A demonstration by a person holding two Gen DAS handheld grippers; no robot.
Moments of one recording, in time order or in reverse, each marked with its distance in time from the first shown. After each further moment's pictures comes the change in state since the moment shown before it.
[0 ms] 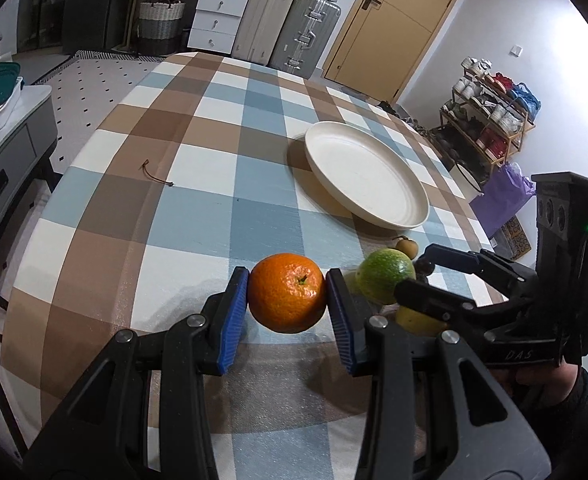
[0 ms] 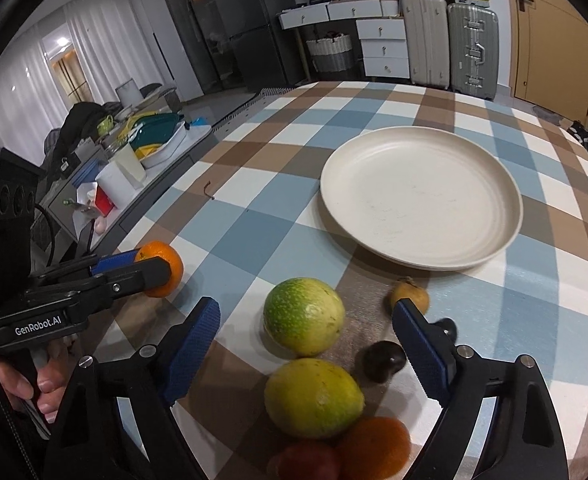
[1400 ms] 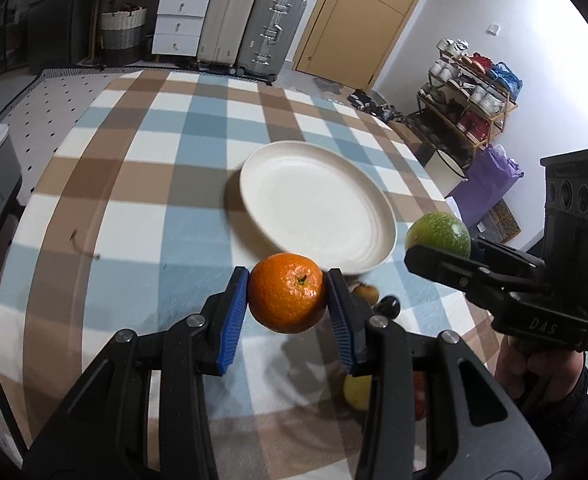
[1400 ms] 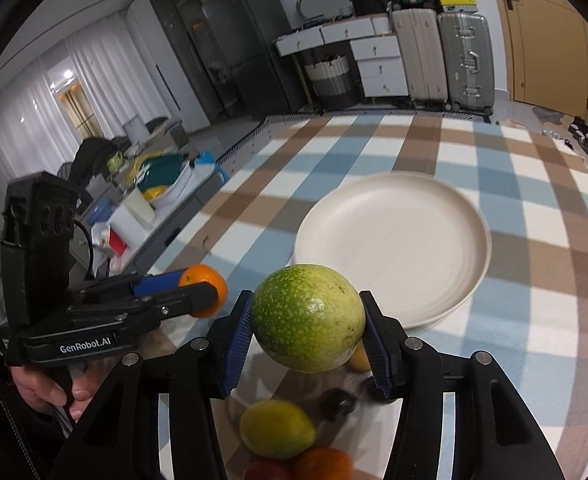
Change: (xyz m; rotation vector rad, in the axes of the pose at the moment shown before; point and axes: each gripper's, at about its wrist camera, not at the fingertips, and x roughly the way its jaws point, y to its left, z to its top) left arm 0.039 -0.061 0.066 0.097 0.032 -0.063; right arm -0.042 -0.053 0.042 0.077 -0.116 0.064
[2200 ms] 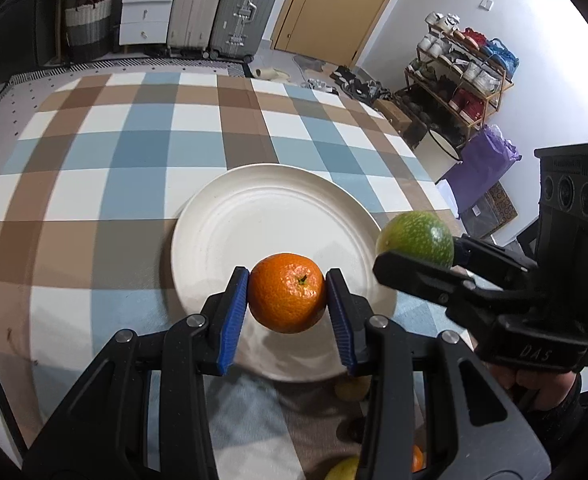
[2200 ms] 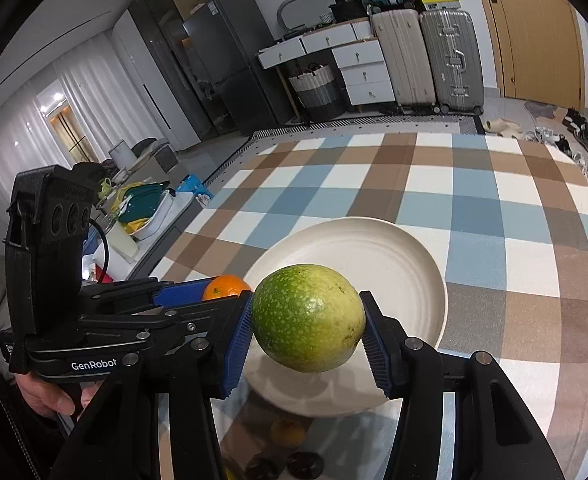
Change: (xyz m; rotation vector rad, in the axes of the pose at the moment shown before) left arm 0.102 -0.029 0.078 0.056 0.101 -0.045; right arm 0.036 -0.069 0.046 0.056 -0.006 0.010
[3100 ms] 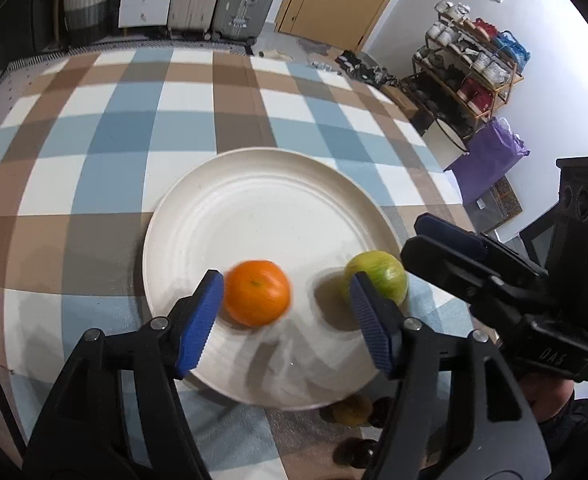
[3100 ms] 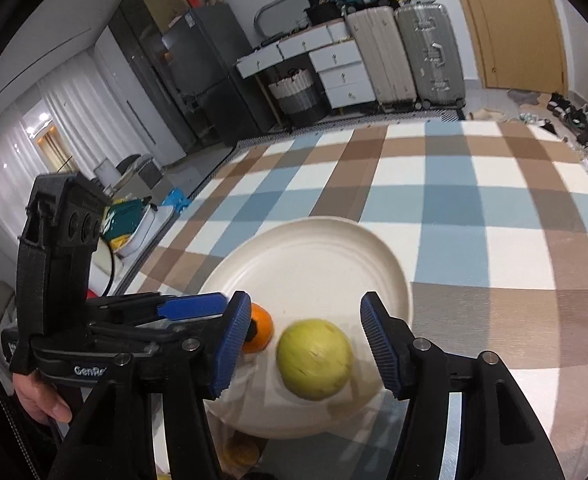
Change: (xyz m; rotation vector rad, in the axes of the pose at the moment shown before) left arm 0.040 -0.005 0.008 -0.017 0.054 0.005; right arm 0.001 -0.031 -0.005 0.060 -0.064 -0.040
